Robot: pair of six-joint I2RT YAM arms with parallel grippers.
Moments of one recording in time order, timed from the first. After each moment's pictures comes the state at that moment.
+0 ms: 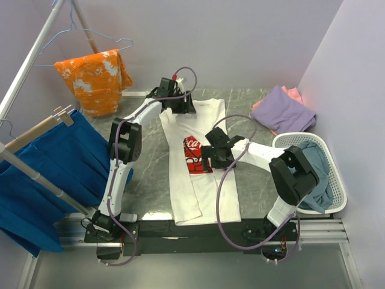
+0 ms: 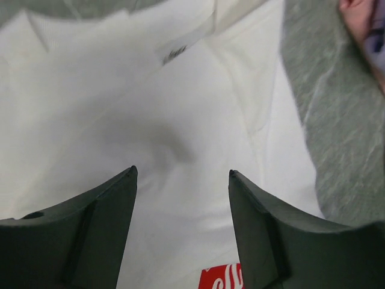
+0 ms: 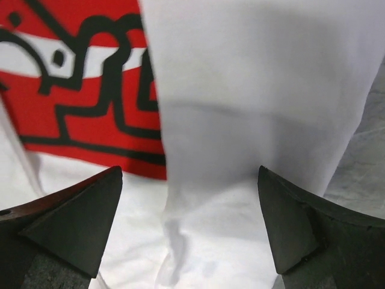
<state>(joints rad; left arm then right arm) -0.36 2.48 2.14 -0.39 0.44 -0.34 0.63 1.69 1.01 -0.52 0.09 0.50</state>
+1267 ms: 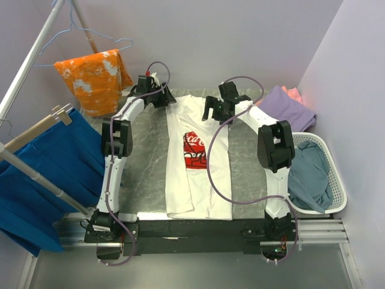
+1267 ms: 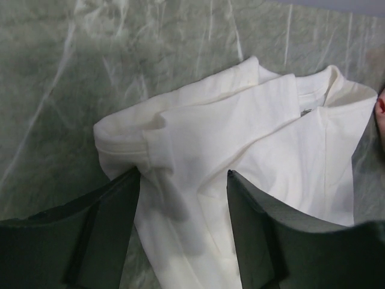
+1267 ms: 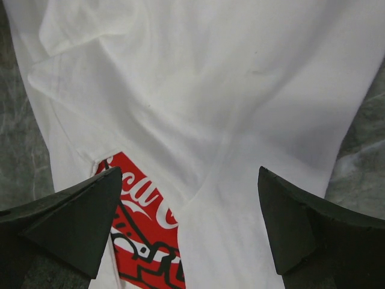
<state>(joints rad) -0.17 2.62 2.26 -0.30 0.45 -0.46 0.32 2.15 1.76 -0.54 -0.13 0.45</state>
